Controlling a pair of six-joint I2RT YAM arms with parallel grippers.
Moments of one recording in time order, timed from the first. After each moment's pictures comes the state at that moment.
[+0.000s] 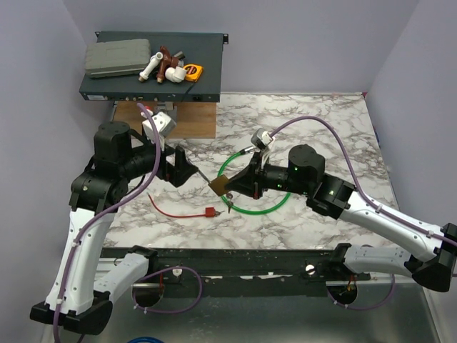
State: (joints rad) left arm -0.25 0.91 1.32 -0.82 0.55 0.01; right arm 0.96 1.11 1.03 -0.04 -0.33 0.32
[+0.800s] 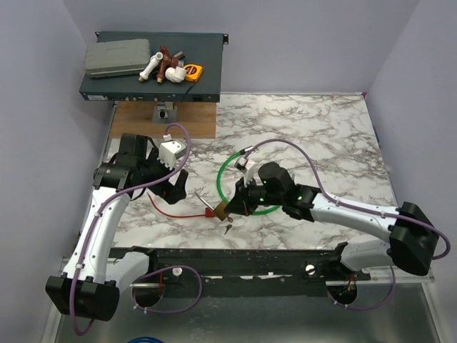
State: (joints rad) left arm -0.15 1.00 1.10 -1.06 0.49 0.40; right arm 0.96 1.27 0.80 0.01 -0.32 0.42
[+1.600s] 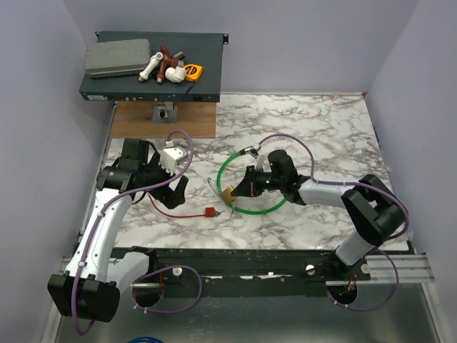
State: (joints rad) left arm -0.14 1.01 1.03 -1.04 0.49 0.46; right arm 0.66 1.61 0.72 0.40 -0.59 0.59
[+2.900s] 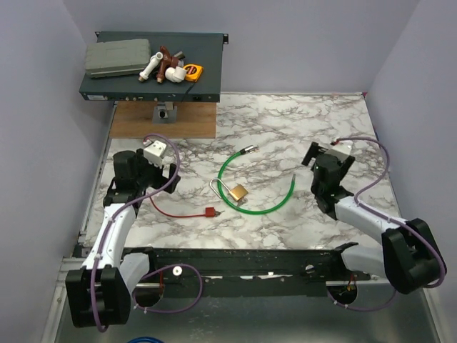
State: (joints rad) left arm 0.02 0.94 0.61 -0.25 0.49 0.28; right arm 0.41 1.19 0.47 0.47 0.72 0.27
